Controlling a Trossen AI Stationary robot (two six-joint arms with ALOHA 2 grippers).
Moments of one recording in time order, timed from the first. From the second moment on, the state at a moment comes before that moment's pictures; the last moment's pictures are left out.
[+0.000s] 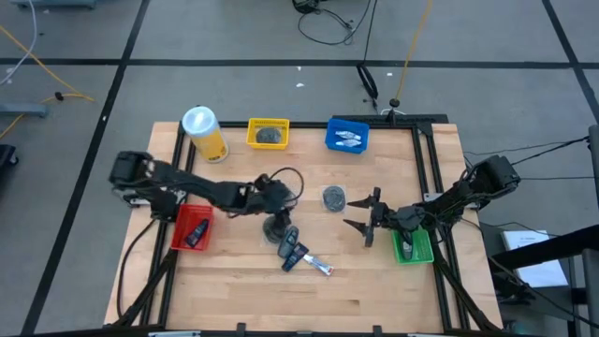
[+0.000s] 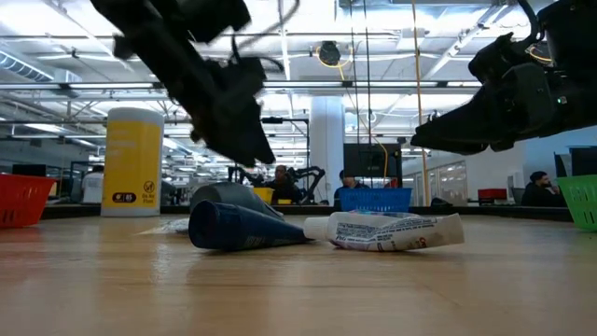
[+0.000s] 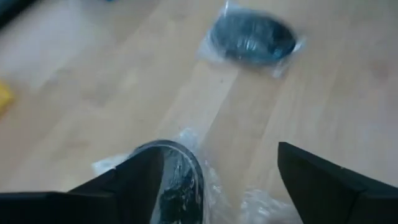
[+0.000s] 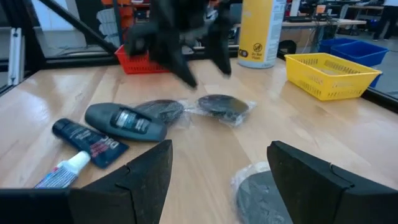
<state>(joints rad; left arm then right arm) -0.07 1.64 0.86 -0.06 -0.36 -0.38 0.33 1.51 0.10 1.26 0.54 0.11</state>
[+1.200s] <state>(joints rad) -0.06 1.83 0.89 -0.14 -0.74 -0.12 0.33 1.51 0.10 1.26 0.54 0.16</state>
